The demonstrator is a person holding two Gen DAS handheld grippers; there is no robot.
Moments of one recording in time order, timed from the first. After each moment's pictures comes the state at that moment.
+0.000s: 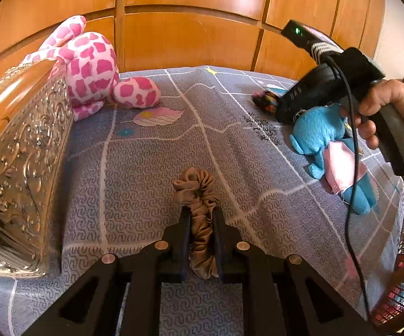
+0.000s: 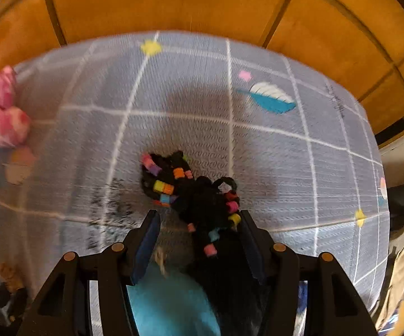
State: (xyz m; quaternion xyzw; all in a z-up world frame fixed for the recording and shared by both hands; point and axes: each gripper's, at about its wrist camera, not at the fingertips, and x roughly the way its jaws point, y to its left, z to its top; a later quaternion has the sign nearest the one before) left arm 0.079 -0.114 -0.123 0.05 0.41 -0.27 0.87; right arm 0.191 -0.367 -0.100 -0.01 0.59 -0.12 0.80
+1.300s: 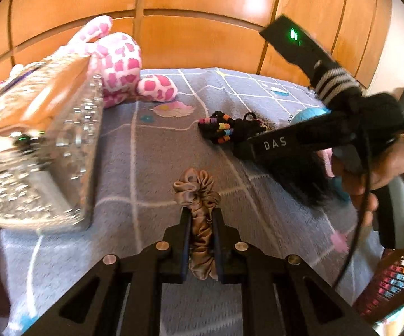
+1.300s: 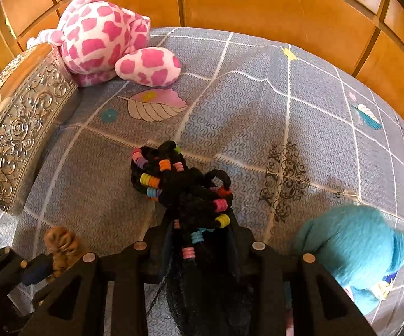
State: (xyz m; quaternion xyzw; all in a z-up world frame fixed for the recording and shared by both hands) left arm 0.033 -0.080 -0.101 0.03 0.41 -0.25 0.87; right arm 0.123 -0.267 -0.114 -0.02 0.54 0.04 0.84
